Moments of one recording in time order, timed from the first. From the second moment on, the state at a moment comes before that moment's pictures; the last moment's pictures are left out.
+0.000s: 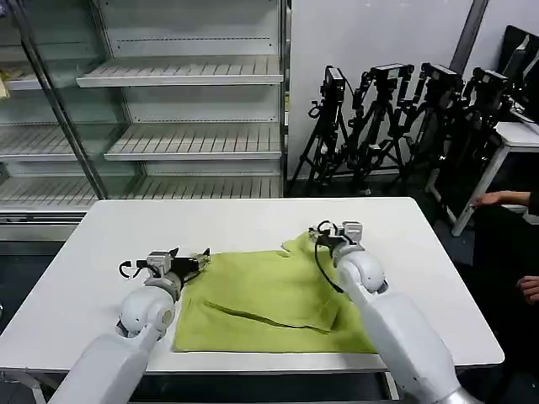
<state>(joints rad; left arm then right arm) 0.85 -1.06 -0.18 -1.68 -0.72 0.58 -0.38 -0.53 1.26 0.00 1.40 0.75 -0.58 0.42</state>
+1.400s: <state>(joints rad) 0.91 -1.02 -0.25 -1.79 -0.86 0.53 -0.33 -0.59 1.23 0.03 1.53 0.71 -0.46 0.38</state>
